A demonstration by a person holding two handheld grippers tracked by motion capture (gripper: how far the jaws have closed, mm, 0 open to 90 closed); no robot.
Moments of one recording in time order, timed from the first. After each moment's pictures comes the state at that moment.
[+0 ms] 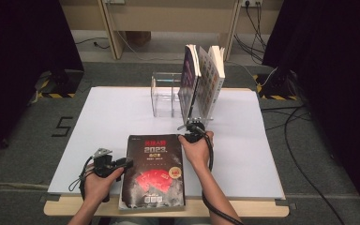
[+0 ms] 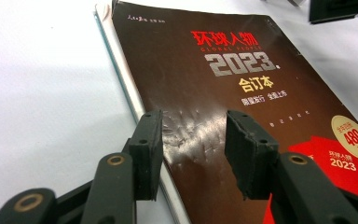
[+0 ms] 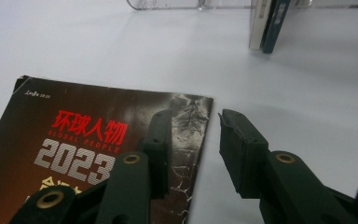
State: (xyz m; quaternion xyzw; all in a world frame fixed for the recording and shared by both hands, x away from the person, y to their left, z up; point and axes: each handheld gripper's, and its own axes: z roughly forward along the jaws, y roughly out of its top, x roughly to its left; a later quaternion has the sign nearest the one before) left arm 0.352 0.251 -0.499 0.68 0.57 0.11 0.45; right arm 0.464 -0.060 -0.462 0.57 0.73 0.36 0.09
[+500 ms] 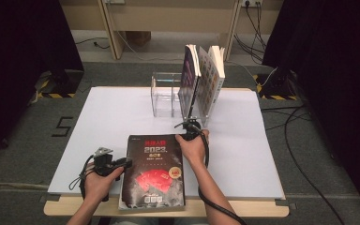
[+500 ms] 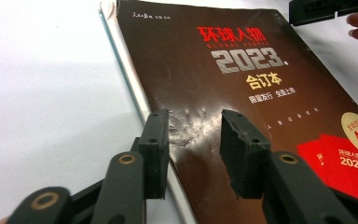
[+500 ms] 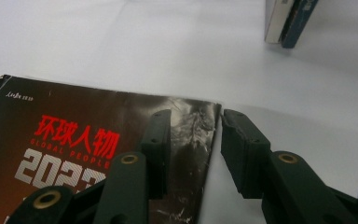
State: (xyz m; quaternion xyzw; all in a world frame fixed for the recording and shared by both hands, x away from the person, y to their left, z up) left arm 0.354 0.251 -0.498 0.69 0.57 0.11 0.43; right arm 0.482 -0.050 -0.477 0.58 0.74 0.35 0.07
